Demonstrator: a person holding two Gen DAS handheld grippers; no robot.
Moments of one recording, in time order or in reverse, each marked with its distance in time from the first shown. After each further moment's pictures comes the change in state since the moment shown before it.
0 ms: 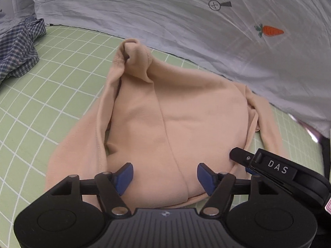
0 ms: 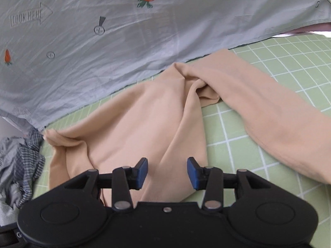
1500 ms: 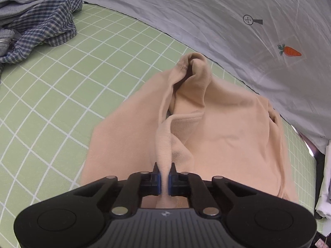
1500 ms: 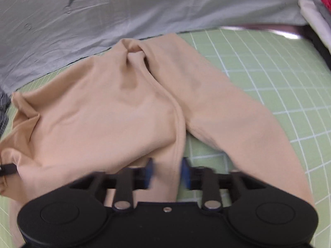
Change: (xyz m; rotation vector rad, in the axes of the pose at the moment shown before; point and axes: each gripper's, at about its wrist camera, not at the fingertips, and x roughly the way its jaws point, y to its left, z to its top) left arm -0.032 0.073 -0.027 -0.176 0.007 -0.067; right arm -0.058 -0.085 -0.027 -0.142 0.050 -0.193
